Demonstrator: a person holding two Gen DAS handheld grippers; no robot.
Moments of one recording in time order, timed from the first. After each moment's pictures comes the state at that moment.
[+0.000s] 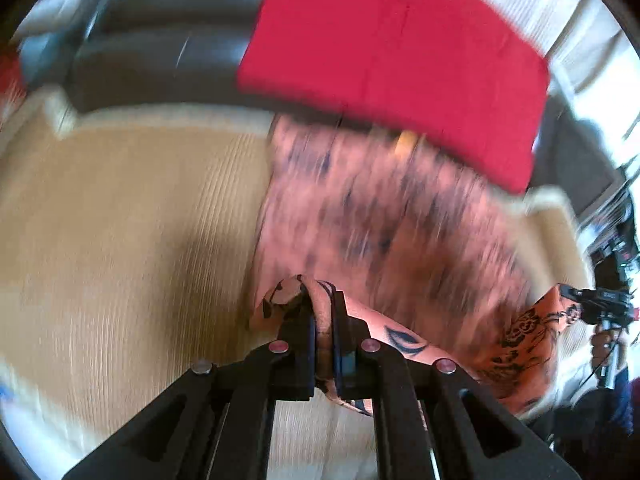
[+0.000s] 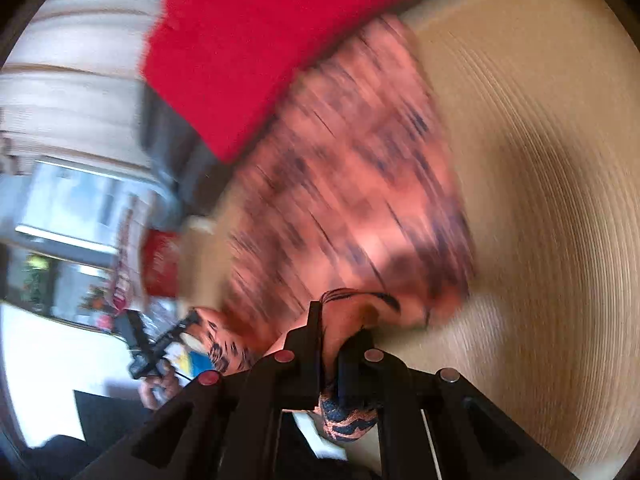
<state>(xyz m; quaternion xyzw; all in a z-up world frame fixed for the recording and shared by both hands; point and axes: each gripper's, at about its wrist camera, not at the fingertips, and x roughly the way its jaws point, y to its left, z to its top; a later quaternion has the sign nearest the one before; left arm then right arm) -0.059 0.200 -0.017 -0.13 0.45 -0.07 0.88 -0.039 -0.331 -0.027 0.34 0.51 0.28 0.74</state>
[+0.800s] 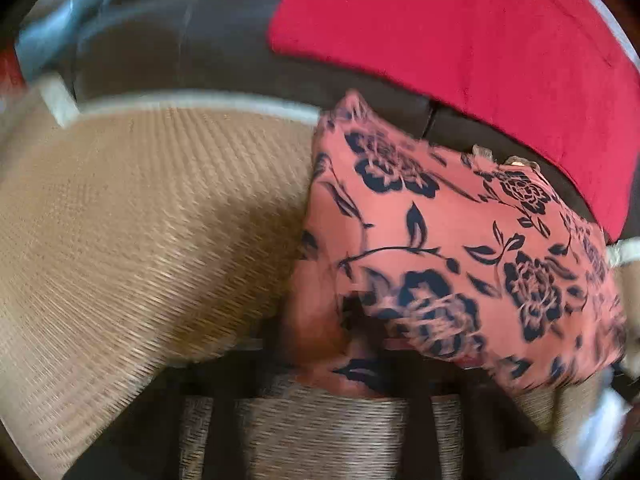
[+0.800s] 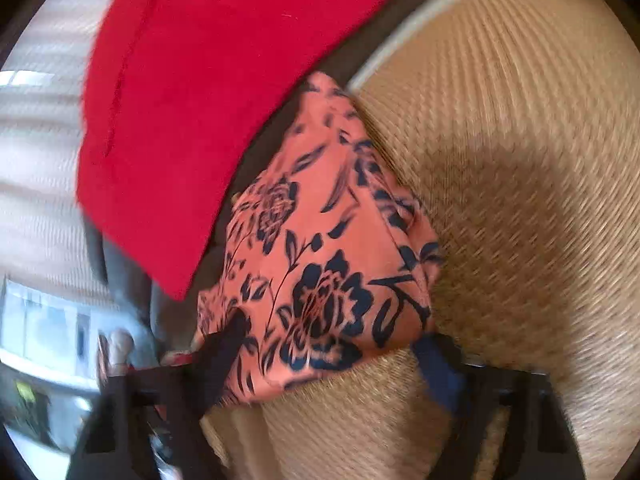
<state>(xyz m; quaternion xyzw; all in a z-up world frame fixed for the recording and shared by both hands) 0.088 0.175 -0.146 -0.16 0.51 0.06 0.84 0.054 -0.276 -0.114 0.47 0.46 0.08 0.75</state>
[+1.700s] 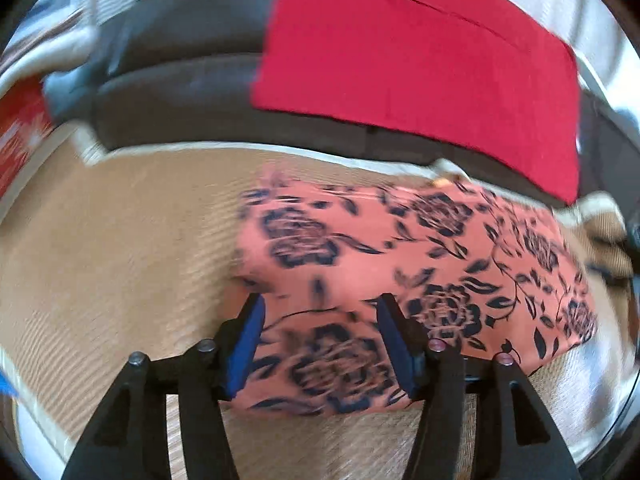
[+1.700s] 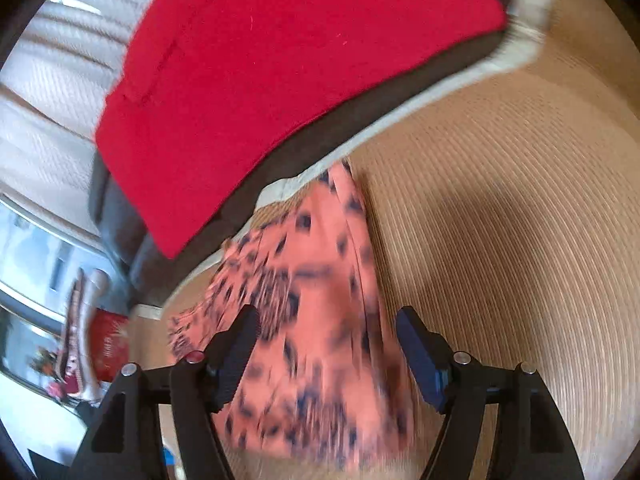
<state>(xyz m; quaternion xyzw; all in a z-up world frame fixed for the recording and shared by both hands) -0.038 0.115 -0.092 -0.05 0.43 0.02 0.90 0.069 -0.304 -0.071 0.30 0.46 0.13 0.82</state>
